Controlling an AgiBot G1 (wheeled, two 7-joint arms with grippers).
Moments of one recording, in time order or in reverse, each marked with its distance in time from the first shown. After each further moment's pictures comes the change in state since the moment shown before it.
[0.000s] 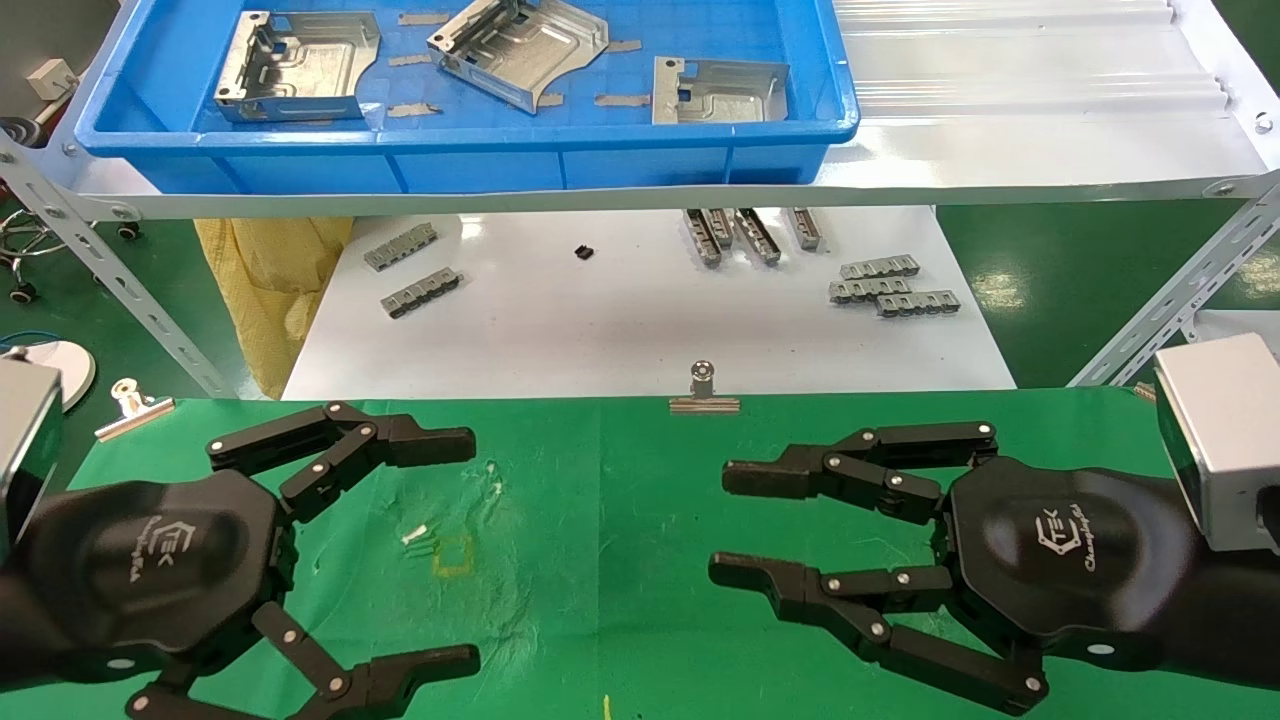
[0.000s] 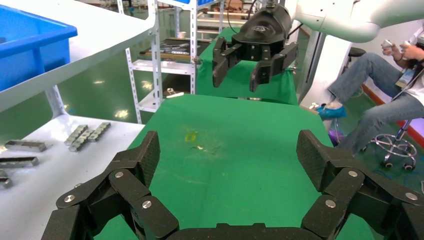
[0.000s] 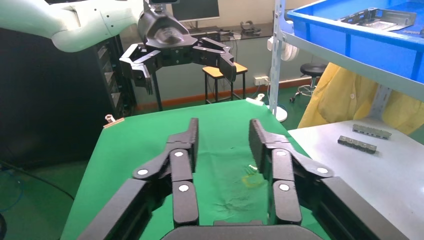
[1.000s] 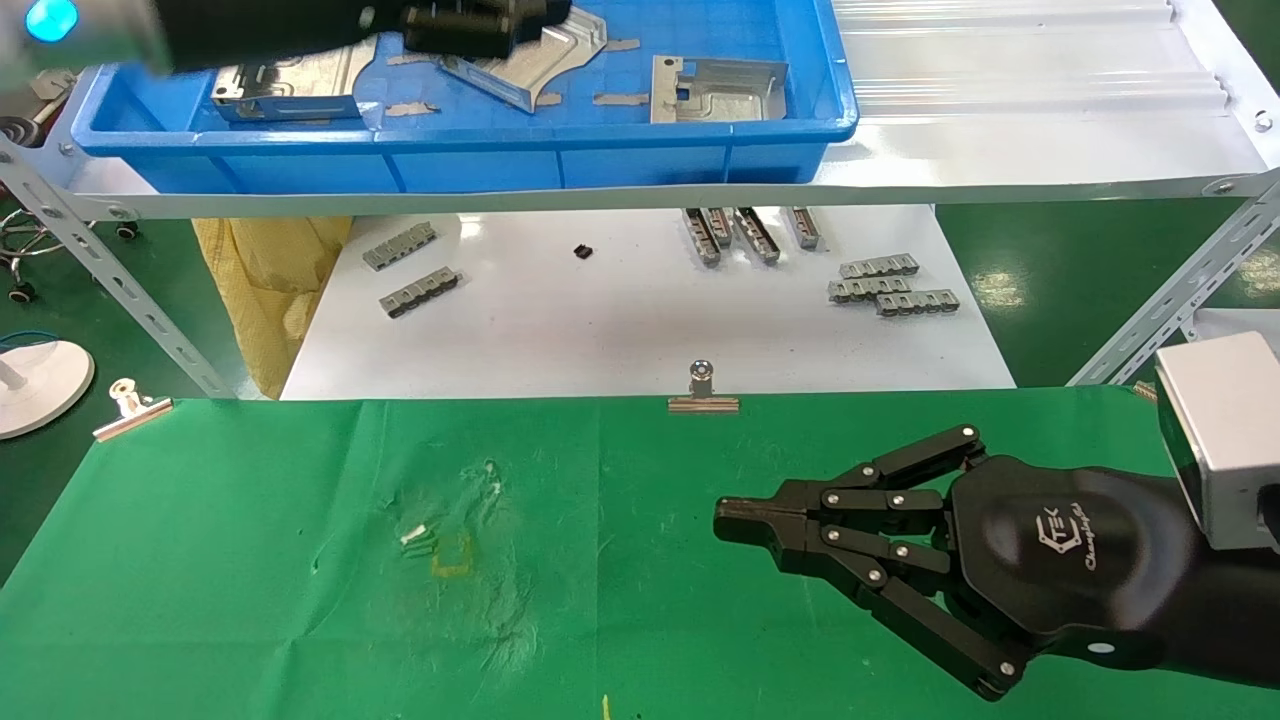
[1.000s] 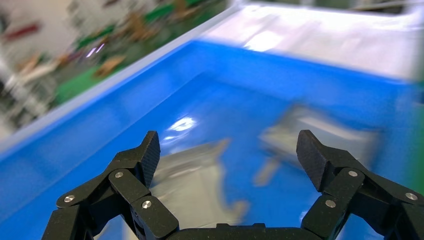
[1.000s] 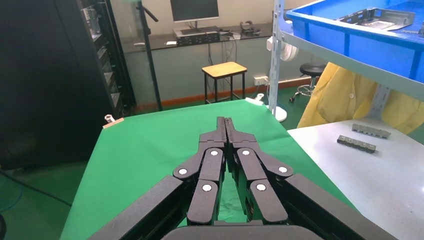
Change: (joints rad) left arm -0.814 0.499 0.208 0.791 0.551 -0.430 0.078; right arm 0.000 0.000 0.000 0.000 0.000 0.000 0.000
